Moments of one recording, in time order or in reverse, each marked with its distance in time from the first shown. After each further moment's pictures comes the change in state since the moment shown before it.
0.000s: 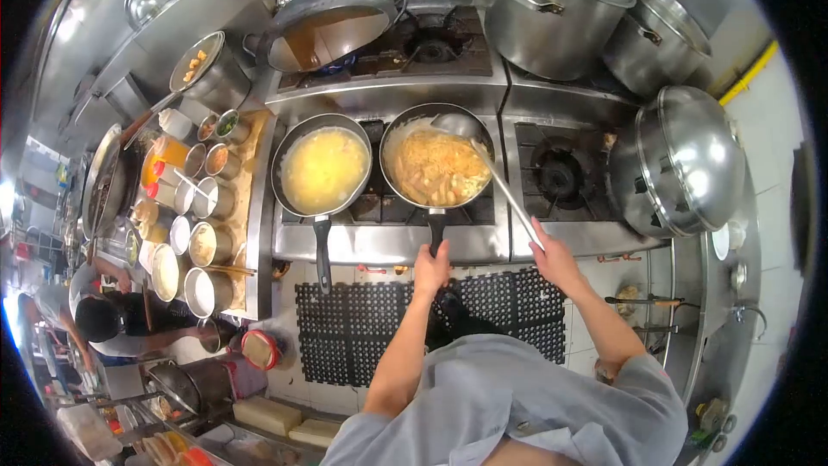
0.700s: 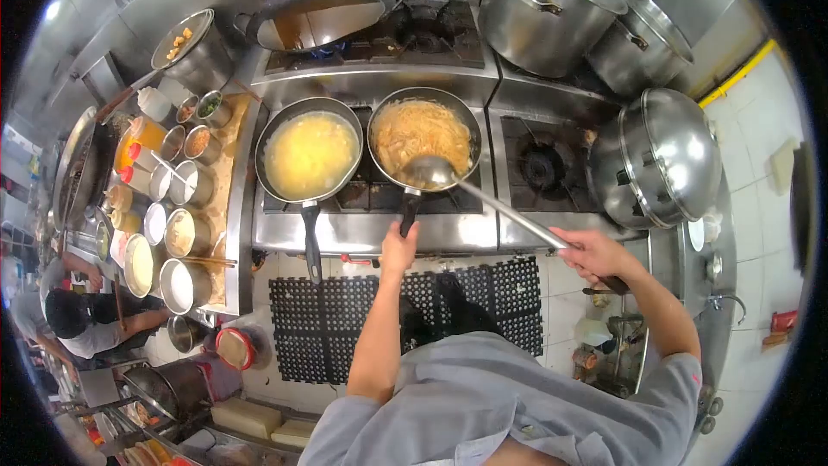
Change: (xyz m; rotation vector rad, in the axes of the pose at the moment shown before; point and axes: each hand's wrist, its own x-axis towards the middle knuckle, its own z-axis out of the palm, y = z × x) left_hand 0.023 -0.002 -0.051 0.166 0.064 0.179; right_hand -0.040 -0.079 -0.110 0.331 -0.438 0.359
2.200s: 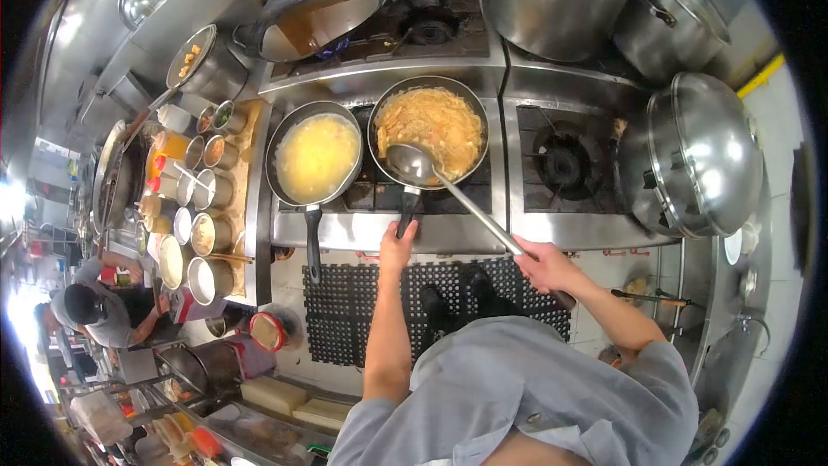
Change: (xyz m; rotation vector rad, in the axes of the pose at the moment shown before) left_hand 0.018 -0.016 0.019 0.136 0.131 -0.073; right_hand 0.077 0.049 0.030 0.266 -0.129 -0.058
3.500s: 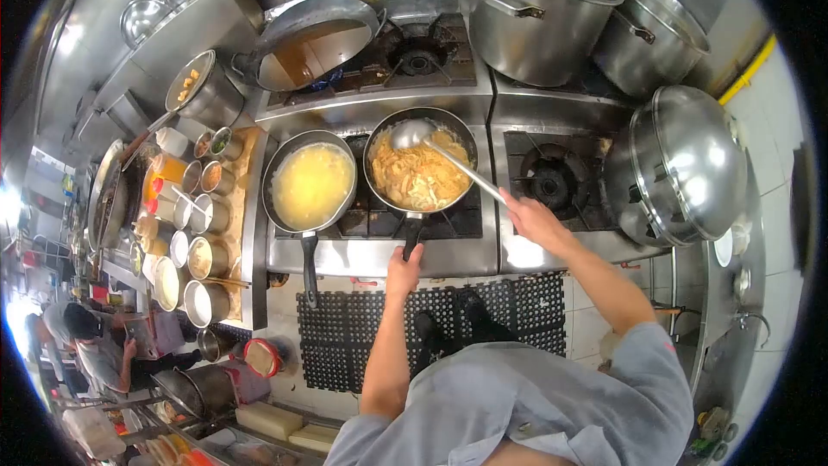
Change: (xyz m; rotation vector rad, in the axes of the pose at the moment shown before) left_hand -0.026 0.052 0.007 -0.155 -0.129 -0.088; right_hand 0.111 0.009 -0.069 -0.925 0.423 -0.612
